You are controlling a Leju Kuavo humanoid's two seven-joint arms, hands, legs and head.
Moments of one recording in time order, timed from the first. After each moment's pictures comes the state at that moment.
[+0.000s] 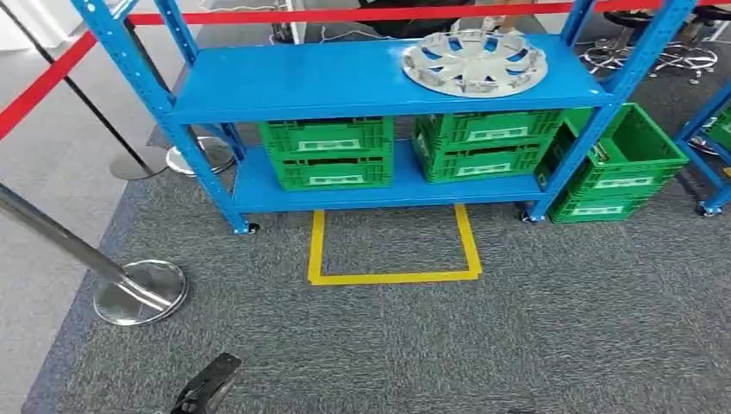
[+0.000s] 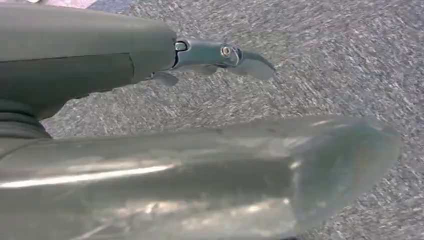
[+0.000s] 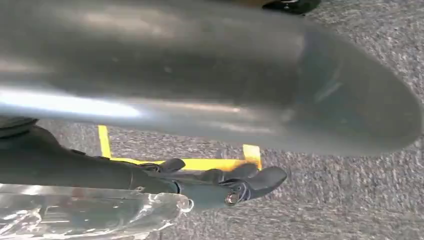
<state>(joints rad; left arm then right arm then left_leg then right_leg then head) -0.07 -0.03 0.32 -0.20 -0.69 0.12 -0.21 -0.08 0.20 -0.84 -0.20 0.97 -0.27 -0.13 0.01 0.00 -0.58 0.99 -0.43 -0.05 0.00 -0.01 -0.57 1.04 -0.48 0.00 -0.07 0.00</state>
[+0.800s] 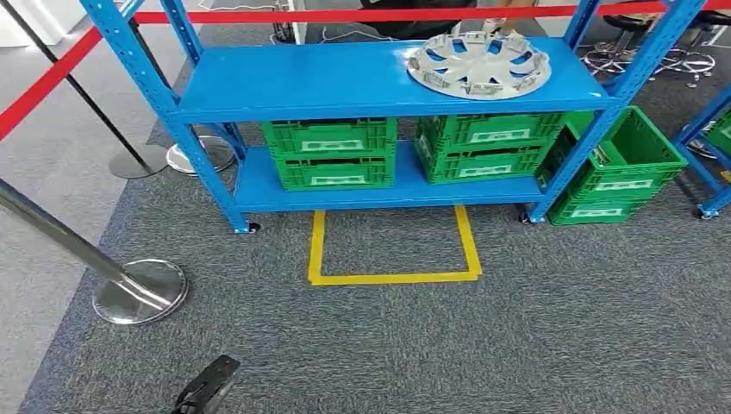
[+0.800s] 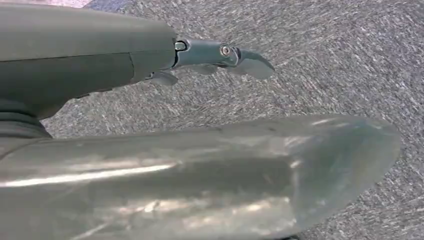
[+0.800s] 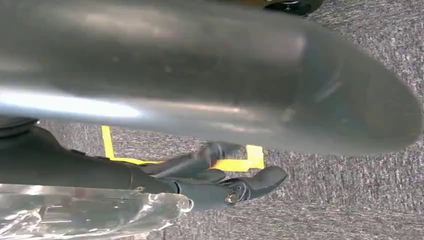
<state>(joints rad) -0.06 -0.03 0.32 -0.20 -0.69 0.12 -0.21 -0.08 0.20 -0.84 -0.20 0.97 -0.27 -0.13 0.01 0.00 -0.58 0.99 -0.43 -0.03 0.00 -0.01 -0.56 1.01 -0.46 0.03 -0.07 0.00</state>
